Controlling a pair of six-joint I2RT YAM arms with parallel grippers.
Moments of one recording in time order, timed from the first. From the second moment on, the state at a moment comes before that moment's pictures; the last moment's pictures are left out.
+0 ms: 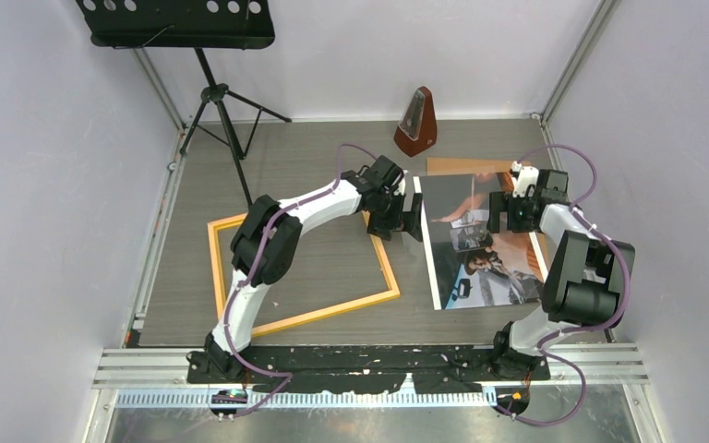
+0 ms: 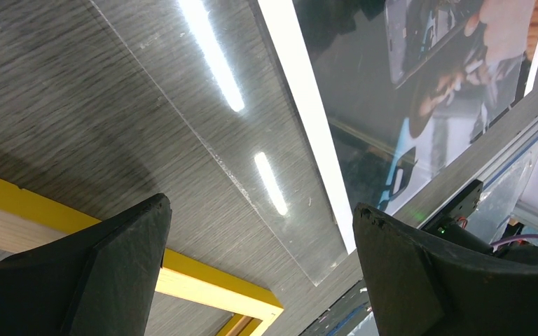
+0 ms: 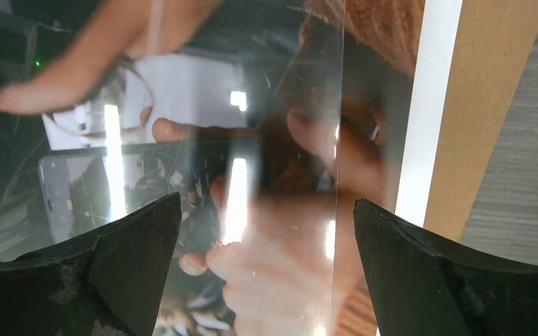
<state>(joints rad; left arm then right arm) -0.75 2.20 1.73 -0.55 0.39 -0.58 -0.29 1.55 0.87 -0.29 -0.25 -0.27</state>
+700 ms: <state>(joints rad) -0.75 2.22 1.74 -0.55 0.39 -0.61 -0.31 1.74 1.05 -0.40 -0.34 -0.30</state>
